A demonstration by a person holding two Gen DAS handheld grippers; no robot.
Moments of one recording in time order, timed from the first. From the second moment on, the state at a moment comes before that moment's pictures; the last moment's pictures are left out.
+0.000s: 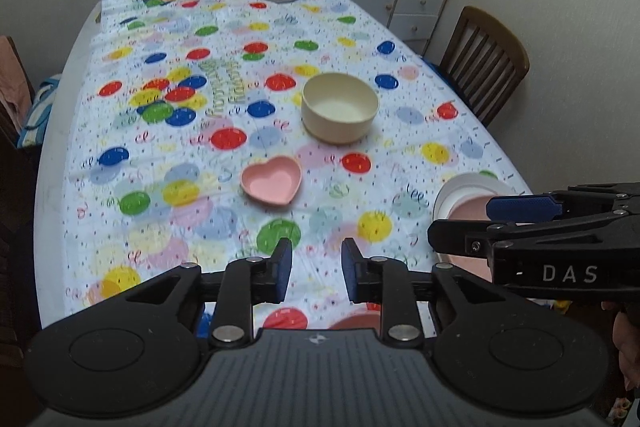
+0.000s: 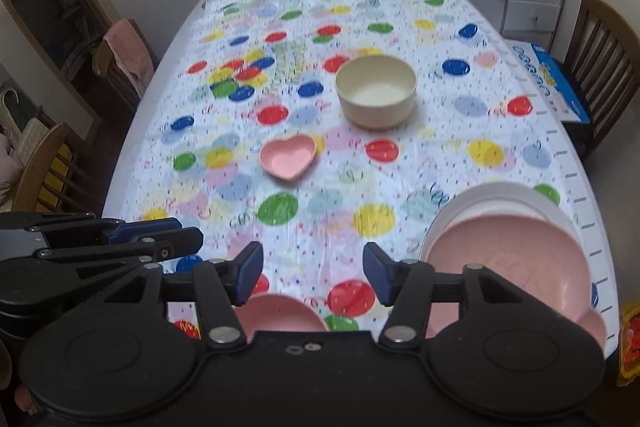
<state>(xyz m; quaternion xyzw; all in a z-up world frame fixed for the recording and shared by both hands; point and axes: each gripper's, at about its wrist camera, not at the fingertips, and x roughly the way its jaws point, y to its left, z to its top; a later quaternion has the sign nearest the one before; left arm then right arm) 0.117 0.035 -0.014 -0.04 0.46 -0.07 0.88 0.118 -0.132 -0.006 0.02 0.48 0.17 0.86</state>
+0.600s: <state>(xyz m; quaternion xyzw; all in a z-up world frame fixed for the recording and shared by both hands) 0.208 0.011 -0.008 -0.05 0.44 -0.05 0.89 0.206 -0.161 0.020 0.02 0.44 0.17 0.88</state>
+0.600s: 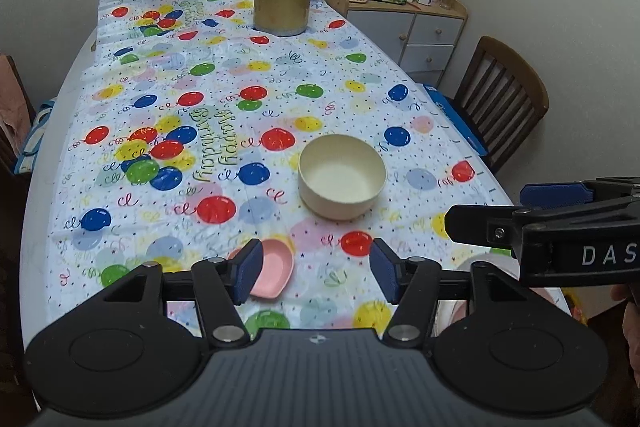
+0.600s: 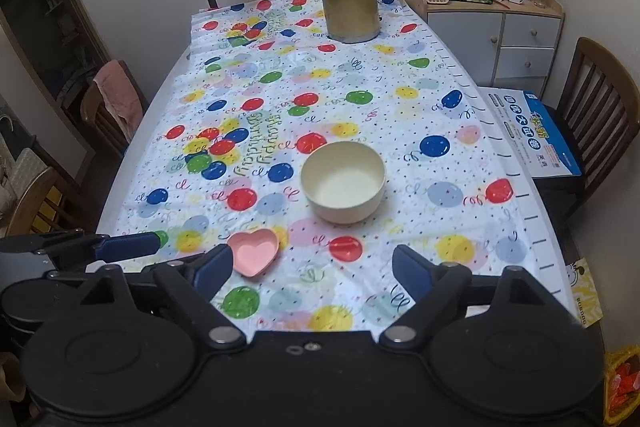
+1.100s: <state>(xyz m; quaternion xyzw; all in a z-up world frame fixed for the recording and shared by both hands) 0.303 0.006 -0.042 -0.09 0.46 0.01 0.88 0.304 -0.188 -0.012 0.02 0.46 0.17 0.87</state>
